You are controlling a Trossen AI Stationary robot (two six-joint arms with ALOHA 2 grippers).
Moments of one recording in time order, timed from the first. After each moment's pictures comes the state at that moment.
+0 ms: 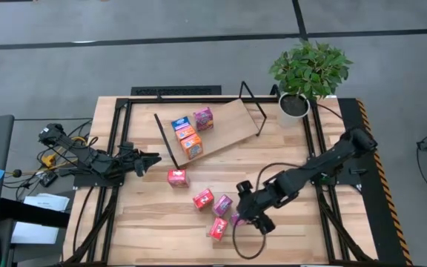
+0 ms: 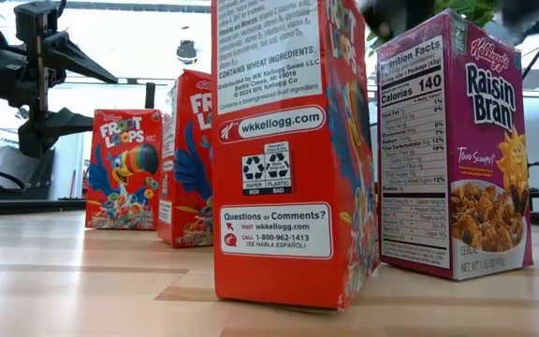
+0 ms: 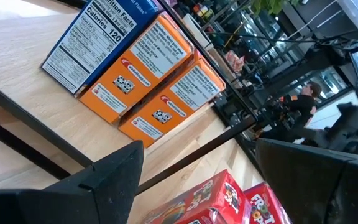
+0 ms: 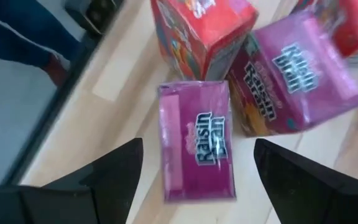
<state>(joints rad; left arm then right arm) -0.52 0.13 0.02 0.02 -0.90 -0.94 0.49 1.64 1.27 -0.63 -0.02 0.05</state>
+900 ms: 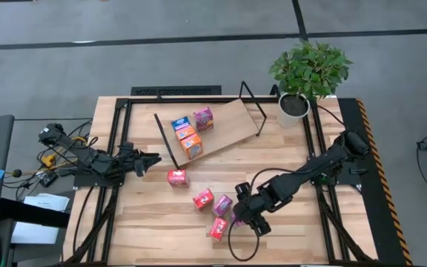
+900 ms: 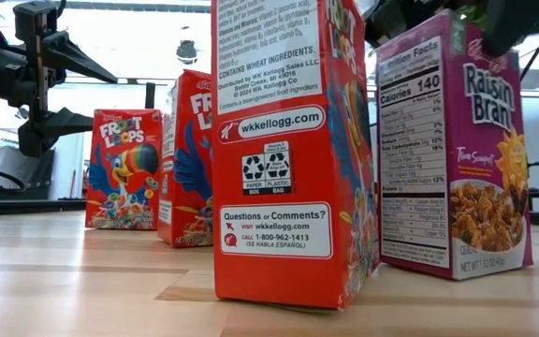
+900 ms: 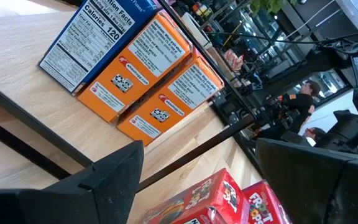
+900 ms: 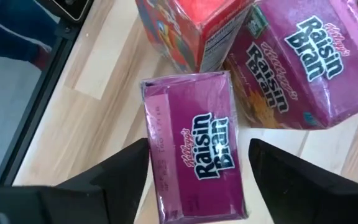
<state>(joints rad) -0.52 0.13 0.02 0.02 -0.90 -0.94 0.48 1.72 1.31 -0.67 0.00 0.12</state>
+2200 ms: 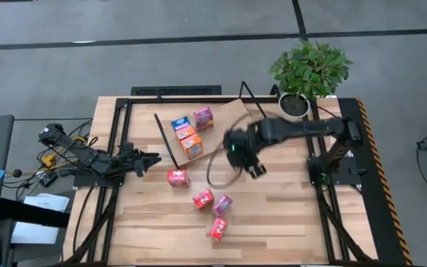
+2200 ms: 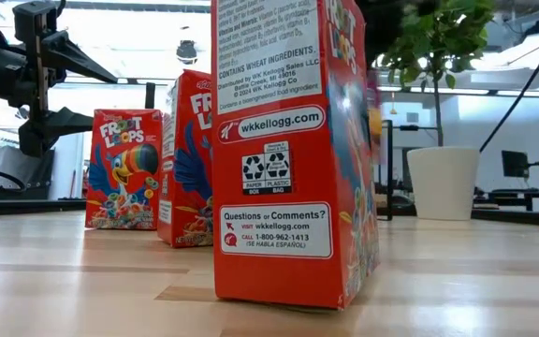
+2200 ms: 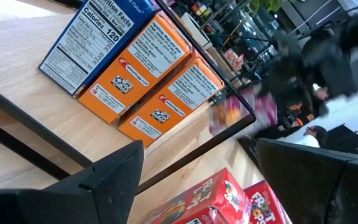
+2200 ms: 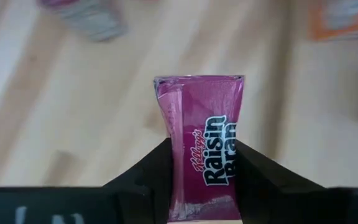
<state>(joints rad) -0.52 0.13 0.02 0.02 -0.90 -0.92 0.03 1.71 1.61 -1.17 -0.01 -0.46</state>
